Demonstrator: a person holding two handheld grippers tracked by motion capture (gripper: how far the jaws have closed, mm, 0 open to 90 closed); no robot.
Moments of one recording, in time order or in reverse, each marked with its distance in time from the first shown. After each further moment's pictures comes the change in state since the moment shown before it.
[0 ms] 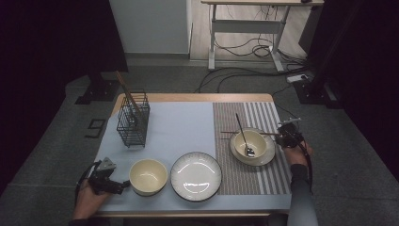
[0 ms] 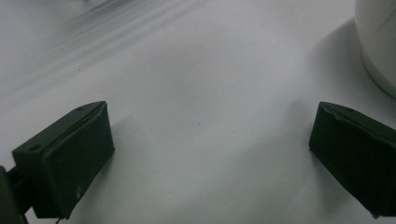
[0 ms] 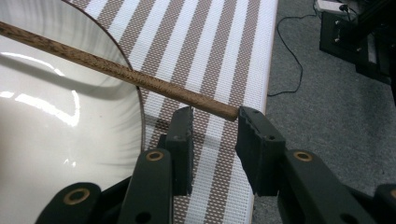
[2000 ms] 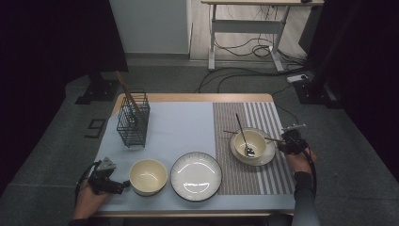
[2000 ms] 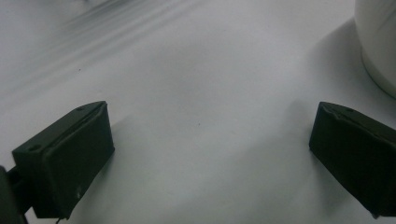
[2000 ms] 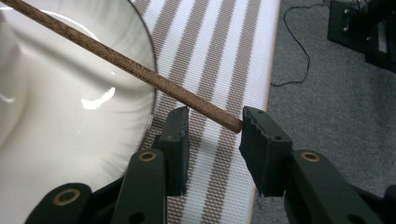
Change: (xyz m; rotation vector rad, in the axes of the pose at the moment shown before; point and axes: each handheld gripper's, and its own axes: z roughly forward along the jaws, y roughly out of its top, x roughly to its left) left arm 0.000 0.000 0.000 0.001 0.000 0.000; right arm 0.002 -0.021 -0.017 0.019 0.029 0.011
